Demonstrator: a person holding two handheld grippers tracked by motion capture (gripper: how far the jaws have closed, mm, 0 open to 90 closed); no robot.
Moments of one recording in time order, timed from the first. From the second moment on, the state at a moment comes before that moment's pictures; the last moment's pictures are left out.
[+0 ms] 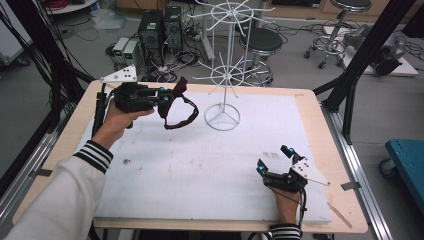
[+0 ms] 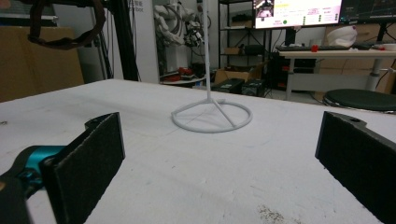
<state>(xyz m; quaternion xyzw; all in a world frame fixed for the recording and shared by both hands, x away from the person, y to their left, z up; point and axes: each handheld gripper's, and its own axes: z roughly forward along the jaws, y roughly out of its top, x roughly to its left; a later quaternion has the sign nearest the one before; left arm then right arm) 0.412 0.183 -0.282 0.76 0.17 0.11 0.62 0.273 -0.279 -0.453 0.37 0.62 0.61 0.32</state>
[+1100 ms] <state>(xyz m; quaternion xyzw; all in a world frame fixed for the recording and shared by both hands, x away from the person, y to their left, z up) 0.431 0.137 -0.265 0.76 0.14 0.08 0.63 0.273 -0.280 -0.453 0.37 0.61 0.62 0.32</state>
